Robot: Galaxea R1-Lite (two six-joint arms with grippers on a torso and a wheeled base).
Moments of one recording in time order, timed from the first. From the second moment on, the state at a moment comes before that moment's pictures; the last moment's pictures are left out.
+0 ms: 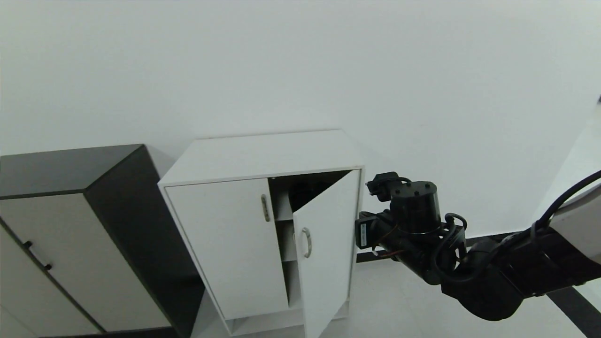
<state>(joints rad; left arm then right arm) -0.01 0.00 0.00 0.01 0.02 0.02 0.73 1.98 -0.93 -0.75 -0.37 0.17</state>
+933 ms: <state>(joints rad) 0.00 0.00 0.00 0.01 0.02 0.02 0.62 1.90 -0.65 -0.88 0.07 0.04</state>
